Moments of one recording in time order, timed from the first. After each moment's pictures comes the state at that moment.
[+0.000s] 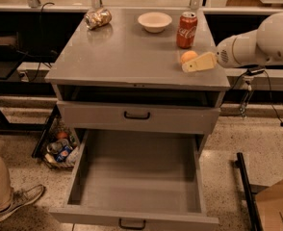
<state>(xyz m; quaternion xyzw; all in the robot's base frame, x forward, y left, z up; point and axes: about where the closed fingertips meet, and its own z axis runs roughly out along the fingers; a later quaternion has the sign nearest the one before) 0.715 -0.221 0.866 -0.25 0.85 0.09 0.45</state>
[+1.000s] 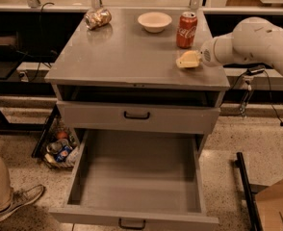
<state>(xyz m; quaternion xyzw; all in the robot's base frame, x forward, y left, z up) 0.753 -0.194 0.844 -0.23 0.86 0.08 0.45</state>
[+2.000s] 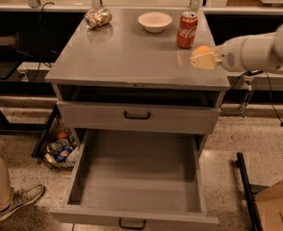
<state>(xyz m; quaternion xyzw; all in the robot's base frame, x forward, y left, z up) 0.674 -0.191 0.897 -0.27 0.82 0.14 0.49</state>
